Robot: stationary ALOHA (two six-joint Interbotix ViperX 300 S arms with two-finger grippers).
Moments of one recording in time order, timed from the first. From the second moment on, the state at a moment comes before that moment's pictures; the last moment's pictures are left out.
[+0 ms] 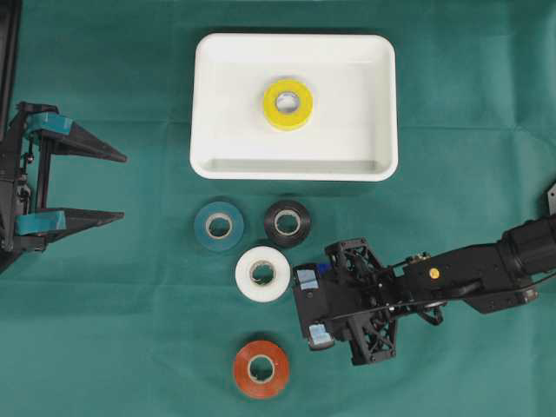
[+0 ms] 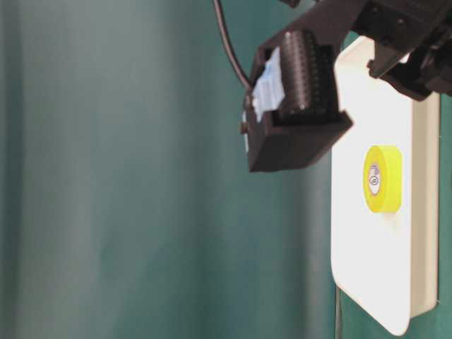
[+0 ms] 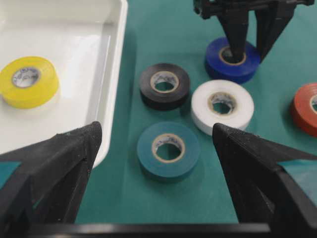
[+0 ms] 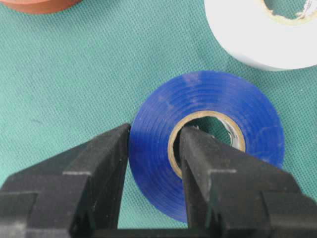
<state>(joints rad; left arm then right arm) 0.02 -0.94 1.18 0.00 0.10 0.01 0.28 0.23 0.53 -0.02 0.29 0.25</state>
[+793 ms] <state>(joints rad) 0.02 -0.94 1.18 0.00 0.10 0.01 0.28 0.08 0.43 -0.02 0.52 0.25</state>
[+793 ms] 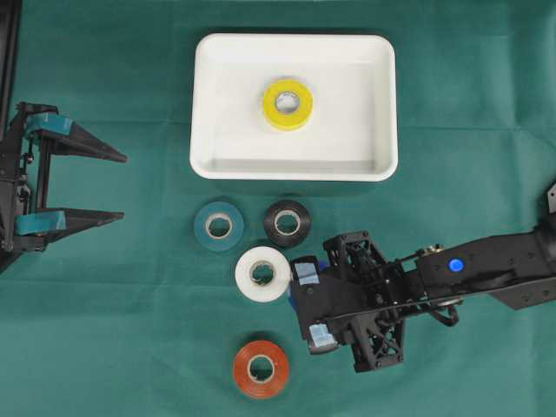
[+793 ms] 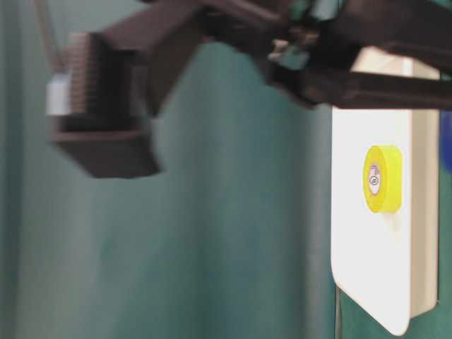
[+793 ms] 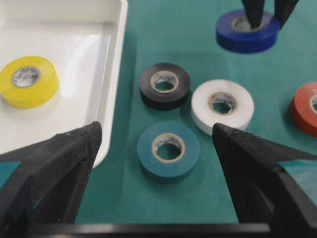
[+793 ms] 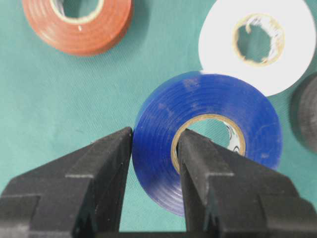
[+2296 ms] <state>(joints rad) 0.02 -0.94 1.19 0.00 0.10 0.00 0.28 -0.17 0.27 -0.09 0.89 0.26</state>
